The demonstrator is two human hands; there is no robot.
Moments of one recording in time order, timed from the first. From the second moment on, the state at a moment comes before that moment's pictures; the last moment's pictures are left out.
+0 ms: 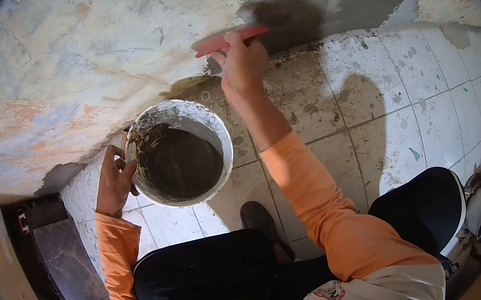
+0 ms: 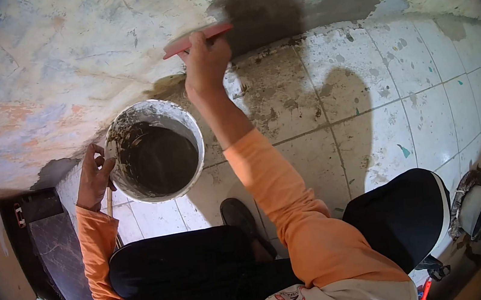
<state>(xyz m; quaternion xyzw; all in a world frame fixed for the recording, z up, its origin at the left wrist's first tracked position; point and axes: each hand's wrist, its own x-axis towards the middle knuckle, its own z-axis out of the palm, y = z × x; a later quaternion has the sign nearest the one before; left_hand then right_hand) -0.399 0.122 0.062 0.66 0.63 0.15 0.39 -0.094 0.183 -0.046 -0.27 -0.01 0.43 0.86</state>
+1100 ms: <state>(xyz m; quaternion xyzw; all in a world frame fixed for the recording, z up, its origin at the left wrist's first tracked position) -0.356 0.125 0.063 0.71 0.57 0.15 0.39 -0.066 0.143 -0.030 -0.29 -0.17 0.41 0.85</state>
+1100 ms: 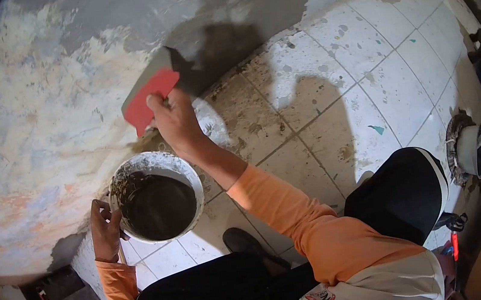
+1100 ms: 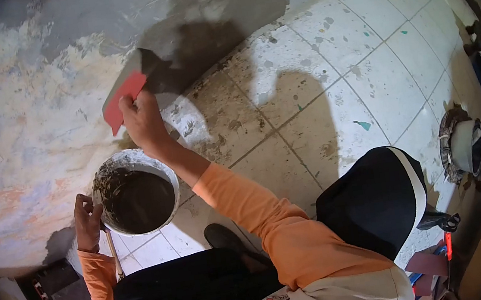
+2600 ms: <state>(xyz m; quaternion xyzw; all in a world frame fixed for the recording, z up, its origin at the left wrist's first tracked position) -0.101 0.060 0.052 0.91 0.32 0.02 0.27 0.005 0.045 -0.107 -0.65 -0.72 0.19 0.16</state>
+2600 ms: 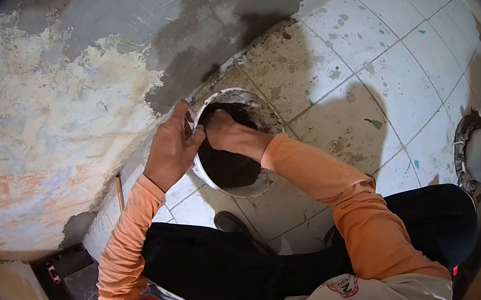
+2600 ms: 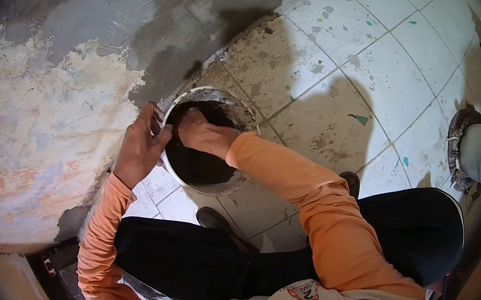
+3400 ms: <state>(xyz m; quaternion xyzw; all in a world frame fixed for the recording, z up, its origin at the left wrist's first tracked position) -0.108 0.069 0.064 0.81 0.42 0.05 0.40 0.127 0.016 -0.089 -0.42 -0.54 0.60 0.41</state>
